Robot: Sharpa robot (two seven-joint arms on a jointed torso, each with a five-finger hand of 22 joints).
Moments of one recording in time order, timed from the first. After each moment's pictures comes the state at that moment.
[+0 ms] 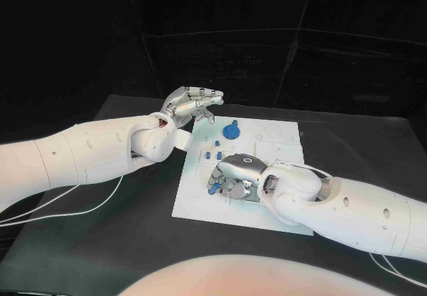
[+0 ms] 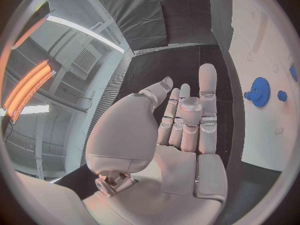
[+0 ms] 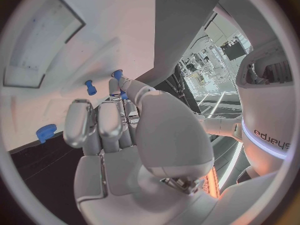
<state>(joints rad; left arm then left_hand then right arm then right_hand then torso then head) 1.20 -0.77 -0.11 1.38 0.02 -0.21 0.49 1.31 -0.08 0.40 -0.04 0.05 1.00 0.18 0.15 0.07 1.02 0.11 0.34 0.07 1.31 0.02 1.20 0.79 0.16 1.26 0.11 0.58 0.74 1.02 -0.58 -0.05 1.63 -1.67 -0.19 -0.10 1.47 -0.08 0.46 -0.03 0.15 1.10 0.14 0.09 0.07 1.24 0.07 0.24 0.09 1.46 -0.01 1.21 1.01 0.09 1.35 0.09 1.36 1.26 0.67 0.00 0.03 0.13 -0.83</state>
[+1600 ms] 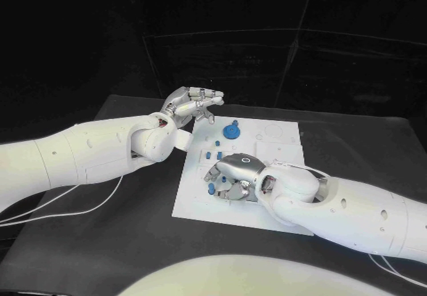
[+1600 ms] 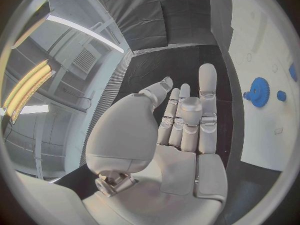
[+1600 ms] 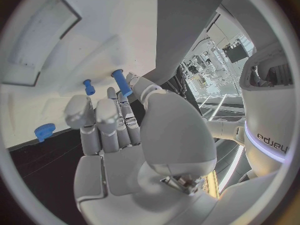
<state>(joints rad) 1.20 -0.77 -0.11 1.38 0.02 -0.20 0.48 1.31 -0.08 0.39 -0.04 0.05 1.00 0.18 0.15 0.07 1.02 0.11 0.34 0.07 1.31 0.02 1.20 0.79 0.16 1.26 0.11 0.58 0.74 1.02 -0.57 -0.05 1.64 -1.69 -0.19 -0.13 1.36 -0.16 0.34 0.00 0.17 0.89 0.18 0.06 0.06 1.00 0.12 0.10 0.06 1.43 0.03 1.13 0.87 0.11 1.20 0.13 1.23 1.09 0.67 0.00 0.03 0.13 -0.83</state>
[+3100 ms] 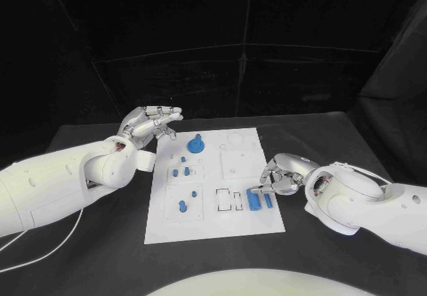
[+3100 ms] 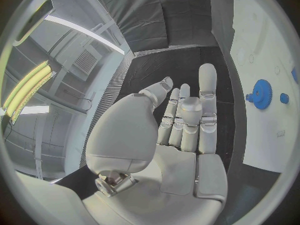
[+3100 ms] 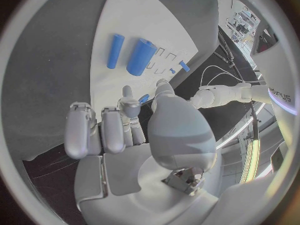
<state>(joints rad) 1.20 -0.80 -0.11 1.38 0.02 -0.20 0.48 1.31 -0.08 0.39 -0.04 0.05 0.99 0.18 0.15 0.07 1.02 0.11 0.34 0.07 1.31 0.02 1.20 0.79 0.16 1.26 0.11 0.58 0.74 1.04 -1.07 -0.05 1.90 -1.46 -0.34 -0.49 1.17 -0.11 -0.17 0.29 0.29 1.02 0.10 0.28 0.16 1.32 0.02 1.09 0.94 1.47 -0.04 1.37 1.17 0.06 1.42 0.06 1.42 1.31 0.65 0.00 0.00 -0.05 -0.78</state>
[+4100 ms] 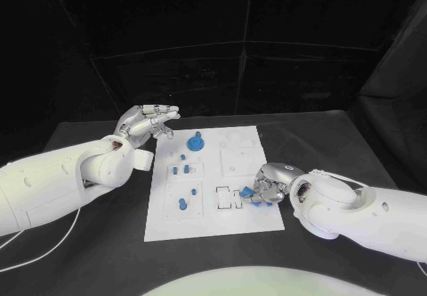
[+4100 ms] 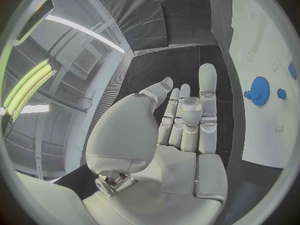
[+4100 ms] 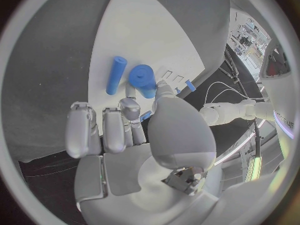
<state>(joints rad) 1.20 -0.81 -0.11 1.39 0.02 -0.20 0.48 1.31 -0.08 0.39 -0.04 0.05 0.99 0.18 0.15 0.07 1.02 0.11 0.34 0.08 1.31 0.02 1.20 0.79 0.16 1.26 0.11 0.58 0.74 0.97 -0.97 -0.04 1.84 -1.57 -0.28 -0.56 1.17 -0.08 -0.17 0.29 0.32 1.02 0.09 0.33 0.19 1.32 0.02 1.13 1.01 1.47 -0.05 1.38 1.20 0.06 1.42 0.06 1.42 1.31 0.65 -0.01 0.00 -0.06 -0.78</state>
